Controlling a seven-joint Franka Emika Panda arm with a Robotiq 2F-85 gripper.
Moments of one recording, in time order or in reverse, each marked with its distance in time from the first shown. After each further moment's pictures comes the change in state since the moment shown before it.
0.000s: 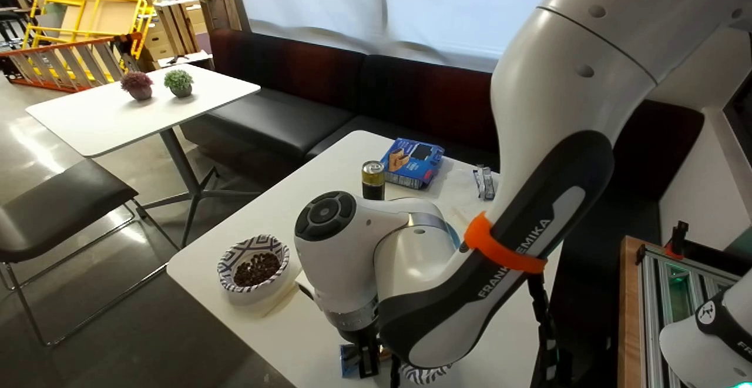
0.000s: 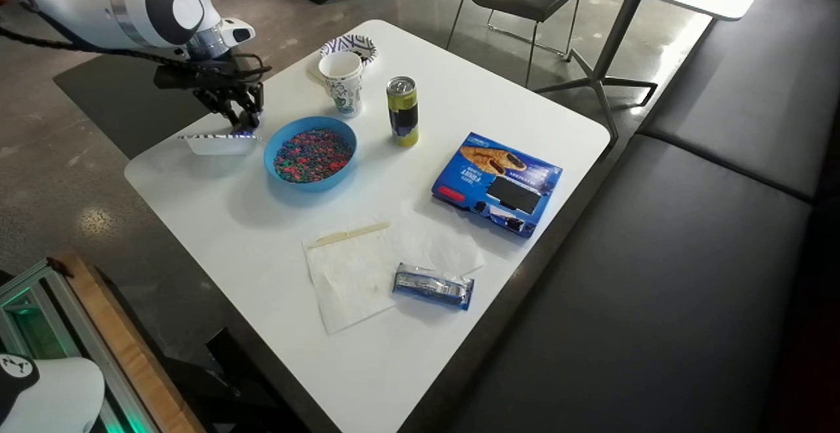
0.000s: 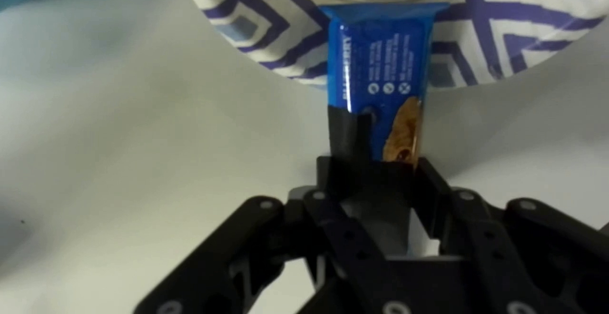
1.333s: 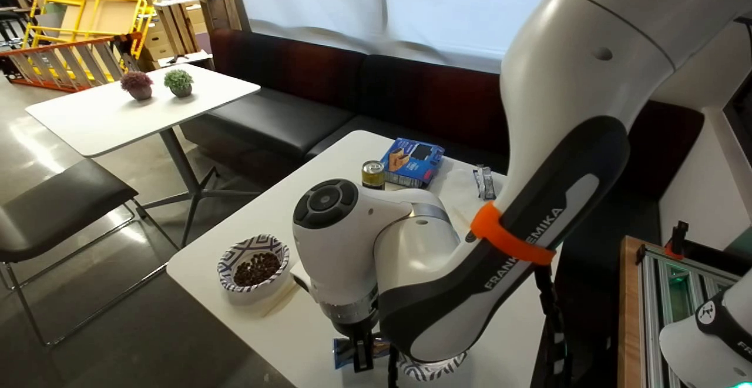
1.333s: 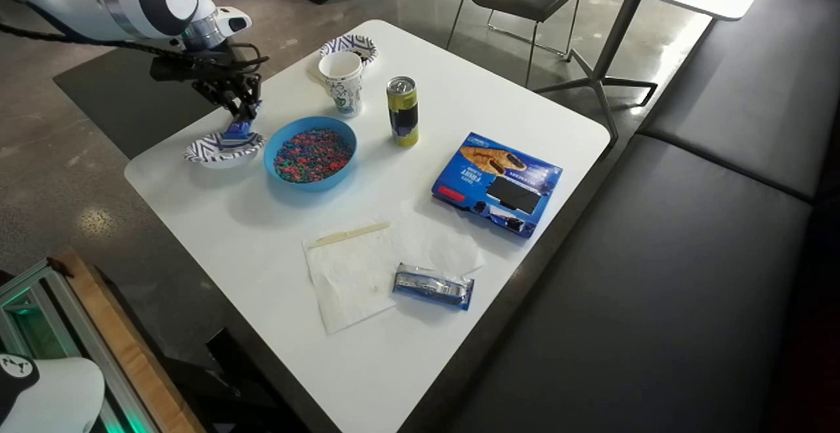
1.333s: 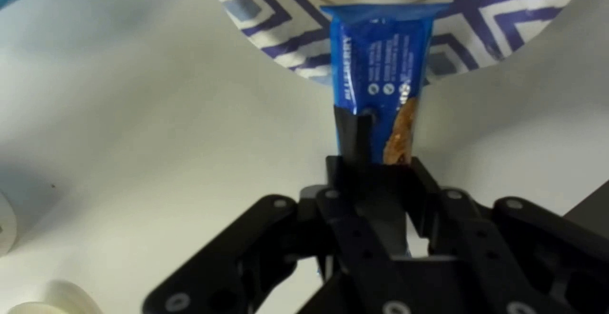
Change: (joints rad) arm 0.001 -0.035 0.001 -0.008 -0.002 0.012 0.000
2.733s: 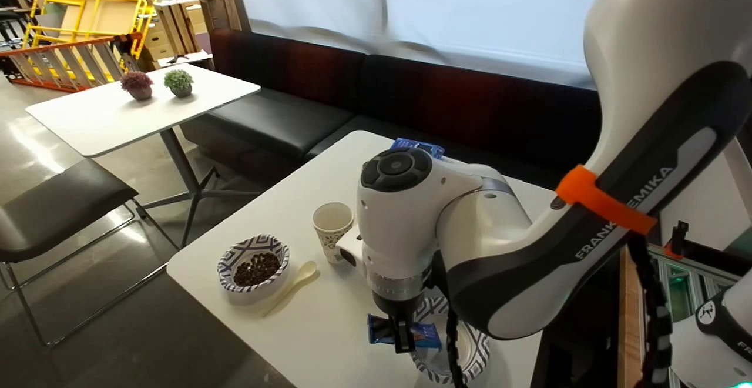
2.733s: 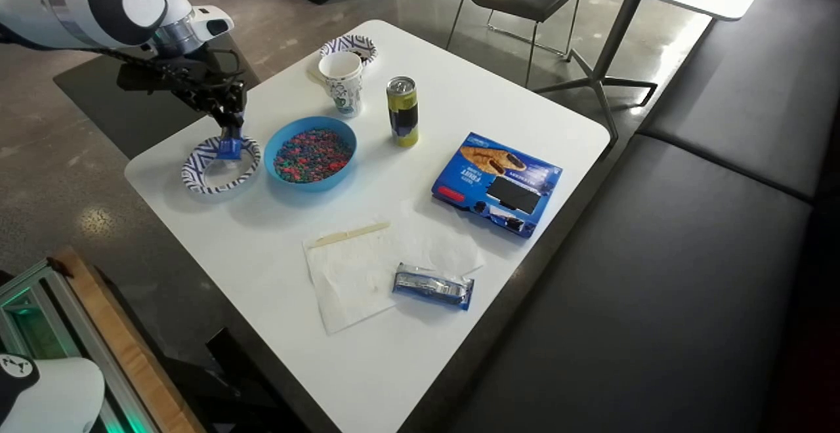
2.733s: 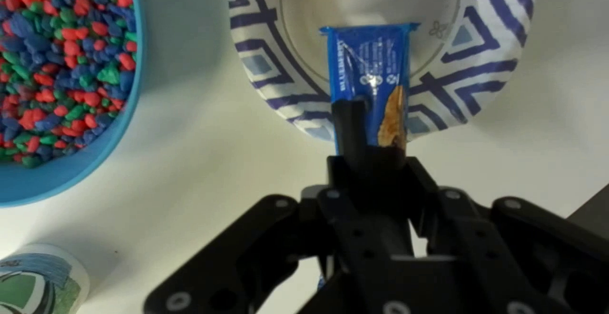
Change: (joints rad) arm -0.038 -0.214 0.004 -0.261 0.051 0.098 0.008
